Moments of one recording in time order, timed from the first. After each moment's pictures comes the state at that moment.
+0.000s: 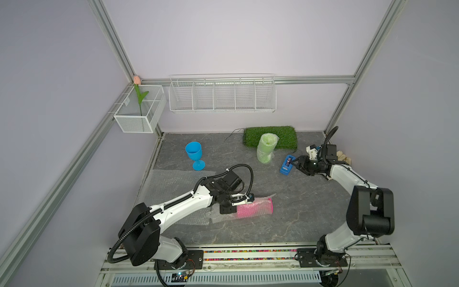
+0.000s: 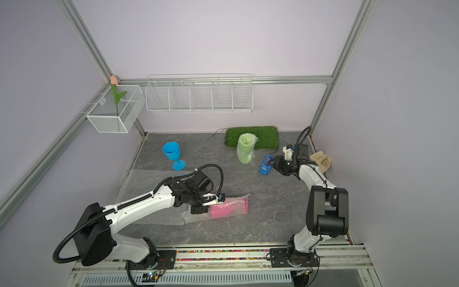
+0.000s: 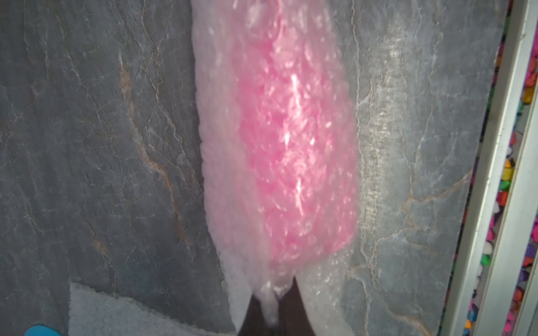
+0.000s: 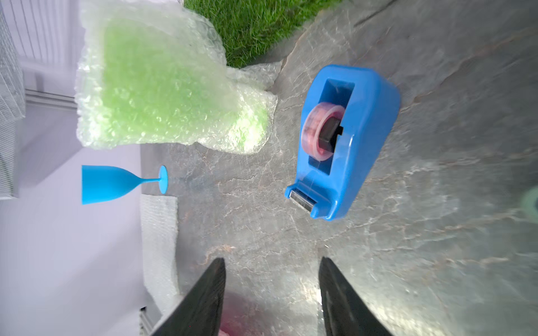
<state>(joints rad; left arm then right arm) -0.88 1.41 0.98 -0.80 0.10 0.72 -0.09 1.65 1.05 -0.34 -0.68 0.48</state>
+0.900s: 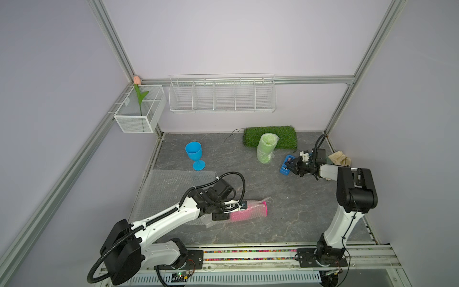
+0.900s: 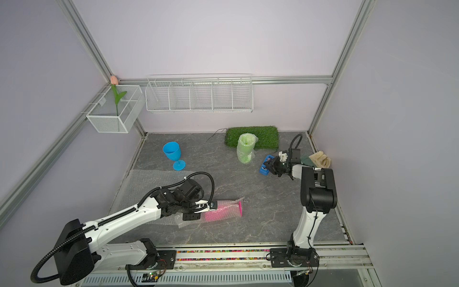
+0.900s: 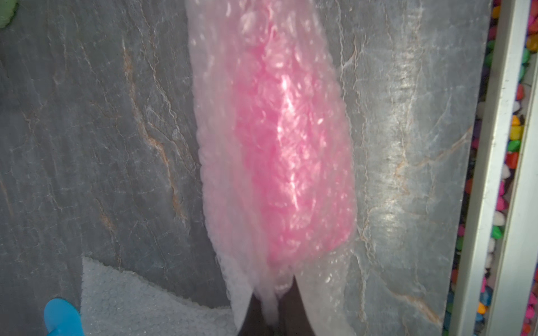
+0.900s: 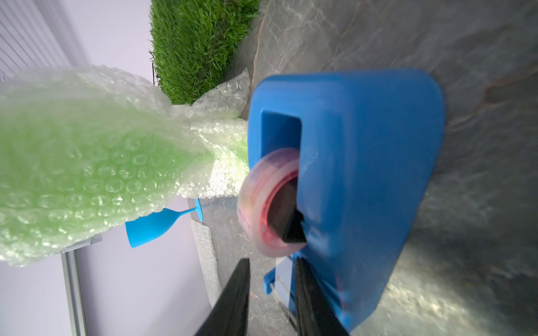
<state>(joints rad) -0.88 1.23 0.81 -0.74 0.07 0.76 -0.07 1.92 1.04 0.01 -0.78 0.80</state>
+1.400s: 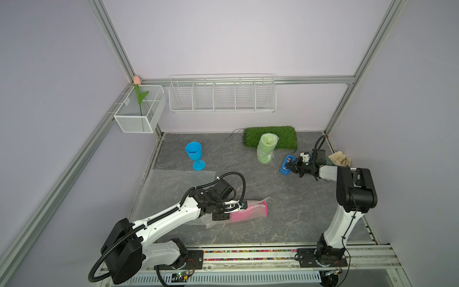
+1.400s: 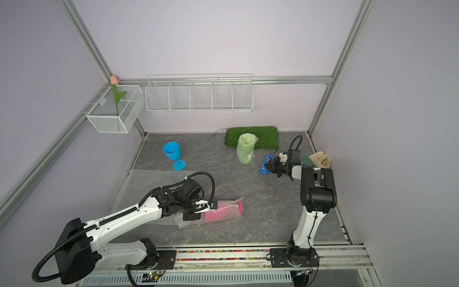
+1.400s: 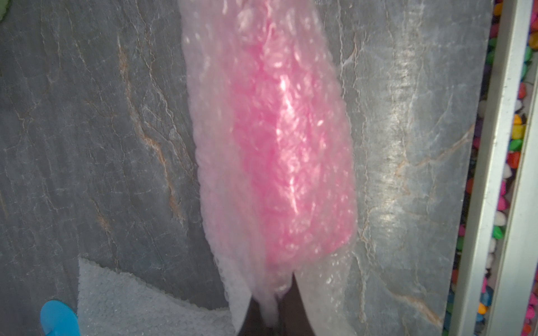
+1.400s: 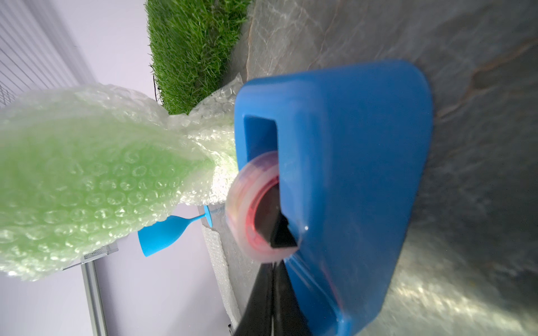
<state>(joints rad) -0.88 1.23 0.81 -0.74 0.07 0.76 -0.07 1.92 1.03 0.06 -0.79 0.90</state>
